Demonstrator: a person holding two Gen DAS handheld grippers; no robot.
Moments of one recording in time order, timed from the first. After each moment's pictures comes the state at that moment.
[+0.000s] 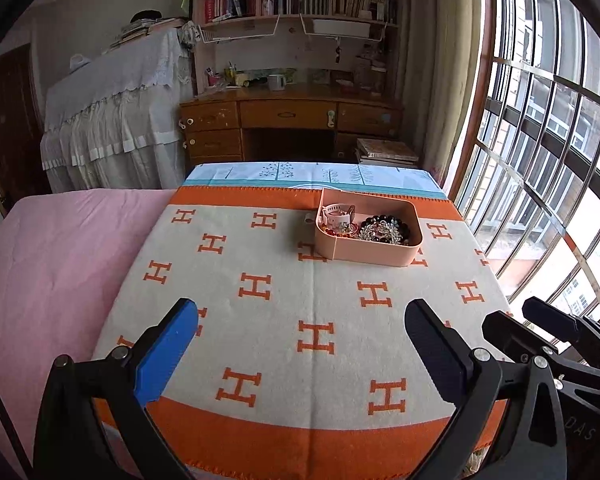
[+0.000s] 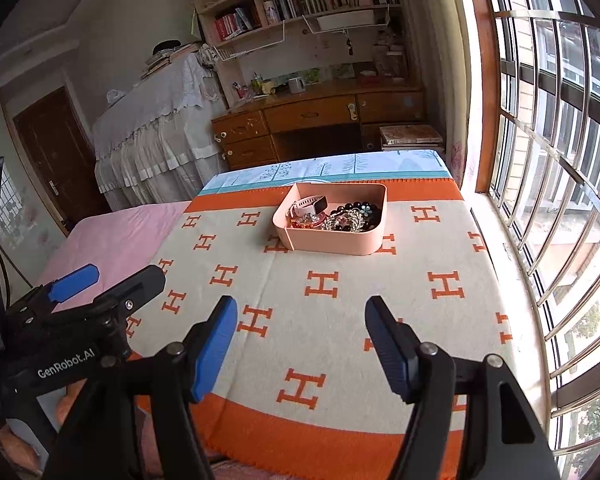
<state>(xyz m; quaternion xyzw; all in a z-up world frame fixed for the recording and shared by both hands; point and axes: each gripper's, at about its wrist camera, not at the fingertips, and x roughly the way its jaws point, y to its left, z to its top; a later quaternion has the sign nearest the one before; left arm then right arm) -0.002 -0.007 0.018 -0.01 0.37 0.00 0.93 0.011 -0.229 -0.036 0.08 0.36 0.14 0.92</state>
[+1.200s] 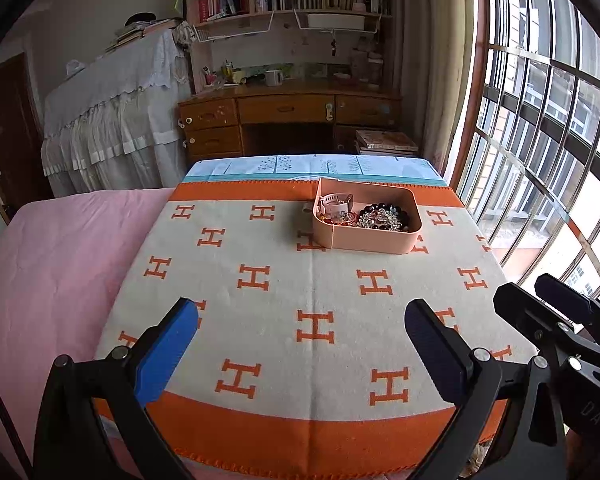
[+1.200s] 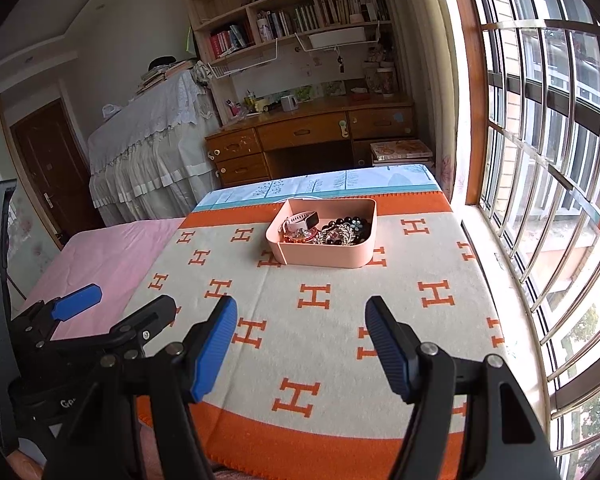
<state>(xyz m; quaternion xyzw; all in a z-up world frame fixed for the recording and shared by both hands) -0.001 -0.016 0.012 0.01 0.38 0.00 0.93 0.000 -0.232 -0.034 0.09 0.33 0.12 0.93</state>
